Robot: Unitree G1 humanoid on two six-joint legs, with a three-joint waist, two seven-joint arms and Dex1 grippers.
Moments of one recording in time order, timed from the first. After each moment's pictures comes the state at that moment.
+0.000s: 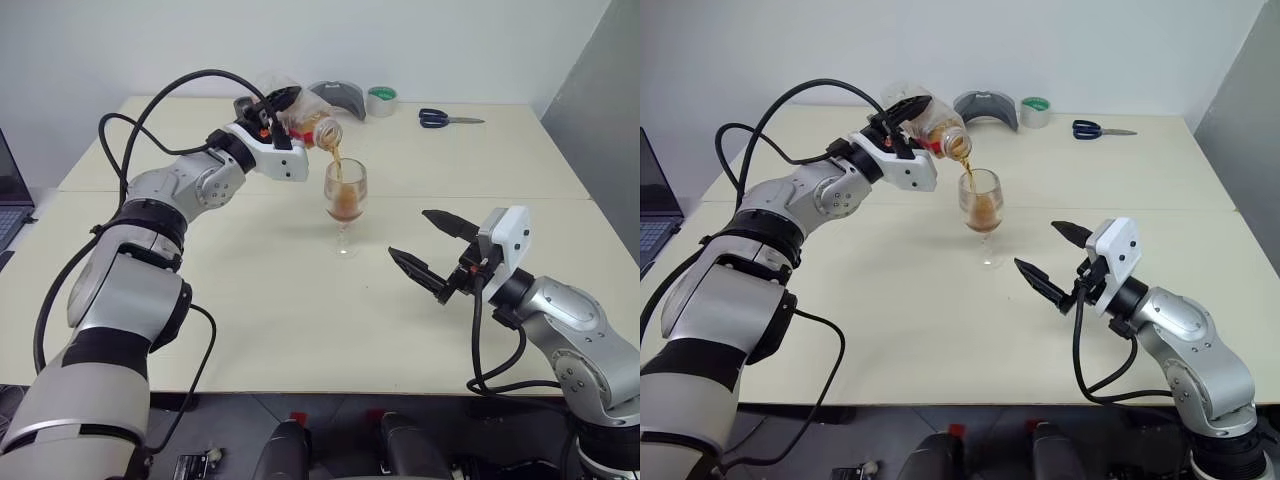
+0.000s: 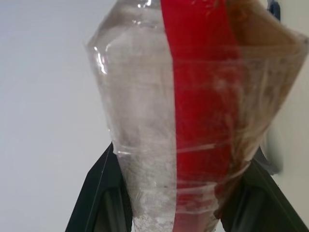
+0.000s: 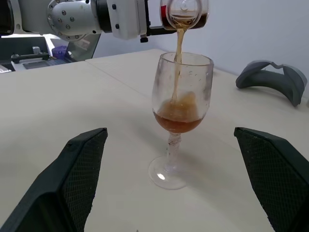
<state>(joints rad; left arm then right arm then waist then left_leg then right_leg) -1.33 0.60 -0.50 1.22 0.81 -0.78 0.28 -0.20 -0.53 -0.06 -0.61 0.53 0.54 0.54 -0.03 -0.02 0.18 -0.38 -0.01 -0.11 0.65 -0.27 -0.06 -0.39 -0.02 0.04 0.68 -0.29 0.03</state>
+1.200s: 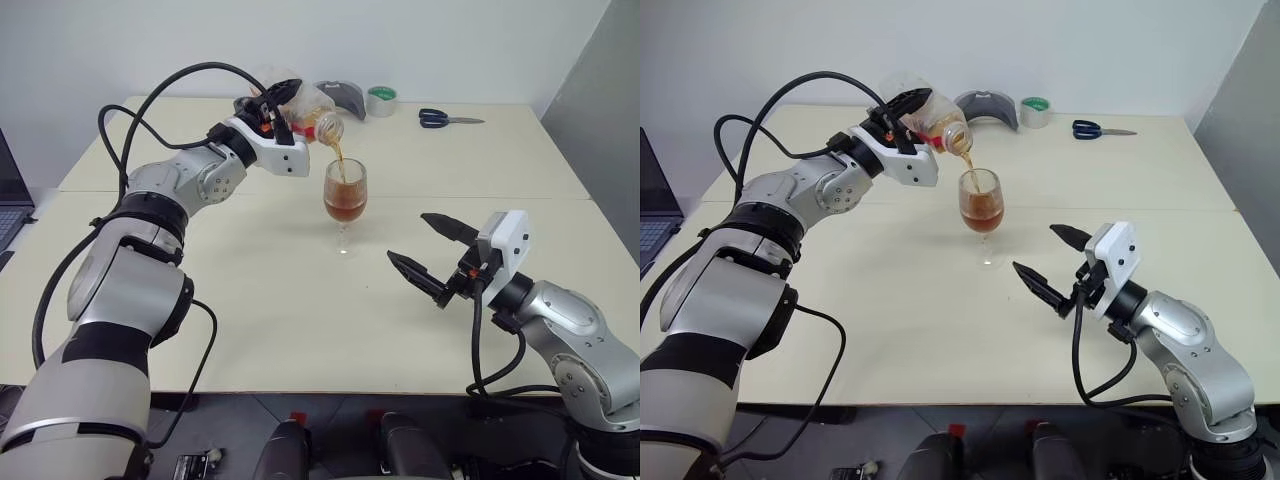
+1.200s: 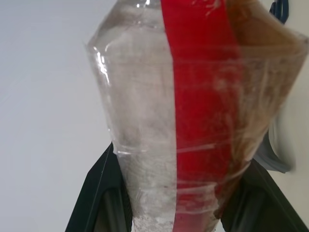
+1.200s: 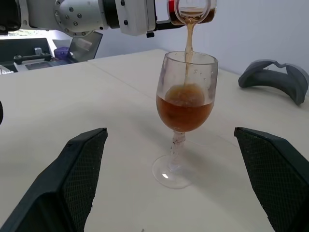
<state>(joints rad) -1.36 0.59 -0.53 1.25 0.83 -0.77 0.32 -0.18 -0.52 -0.05 -0.63 0.53 0.54 0.54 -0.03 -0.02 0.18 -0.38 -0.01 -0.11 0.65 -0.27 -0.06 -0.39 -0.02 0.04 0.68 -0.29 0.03</state>
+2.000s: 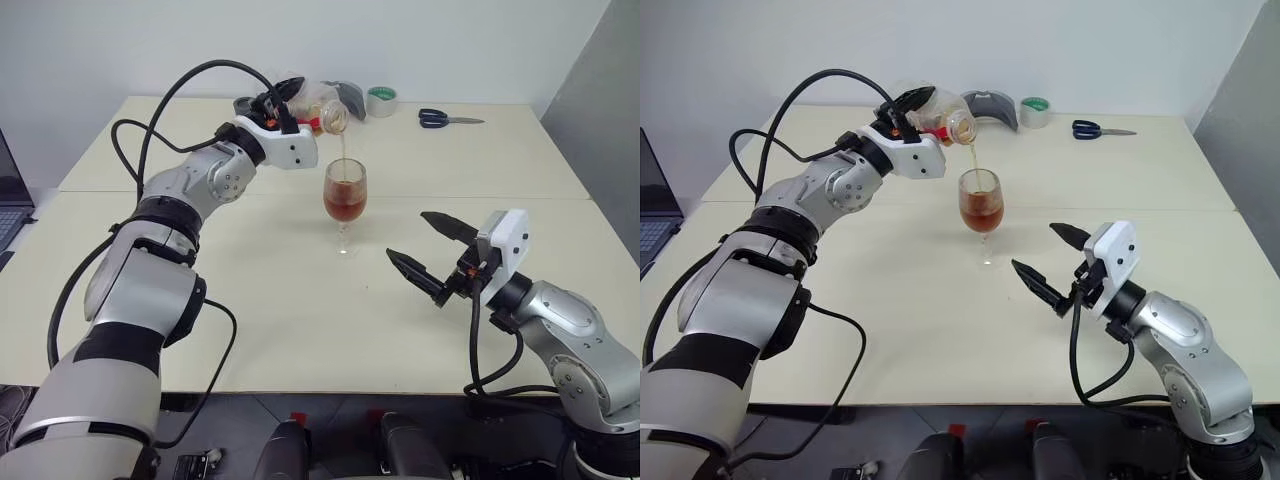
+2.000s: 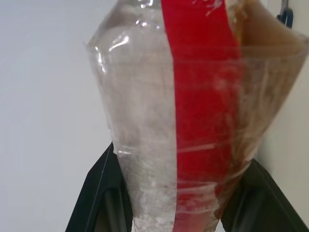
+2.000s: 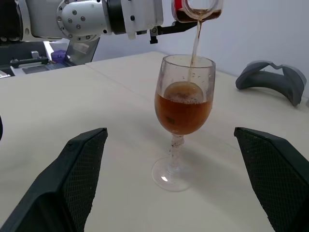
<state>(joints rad) -1.34 0.52 -0.43 1.27 0.67 -0.74 0.16 -0.18 -0.50 -0.05 -0.65 0.53 0.55 0.52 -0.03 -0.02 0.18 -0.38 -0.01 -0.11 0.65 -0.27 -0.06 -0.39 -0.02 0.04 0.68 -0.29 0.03</state>
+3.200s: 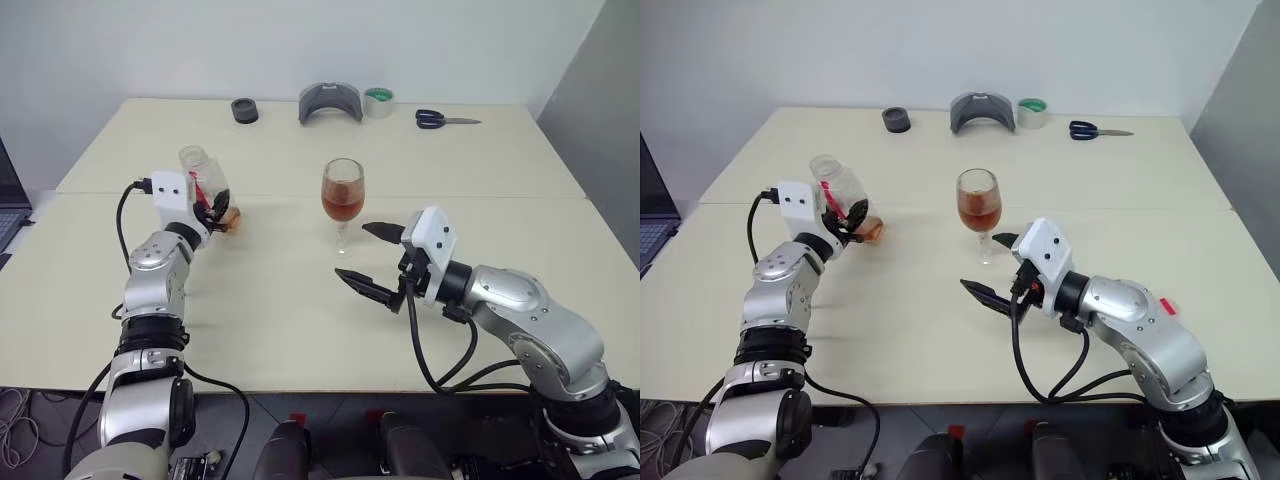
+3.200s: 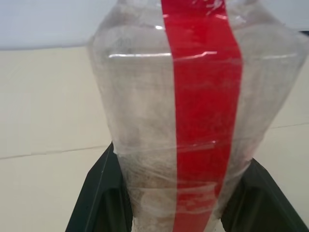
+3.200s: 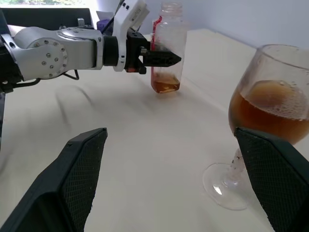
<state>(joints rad) -0.63 0.45 0.27 0.51 -0.21 0.16 -0.37 -0.42 -0.49 0.21 -0.60 0.47 0.72 0.52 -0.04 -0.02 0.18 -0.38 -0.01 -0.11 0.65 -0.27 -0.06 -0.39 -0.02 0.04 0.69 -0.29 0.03</state>
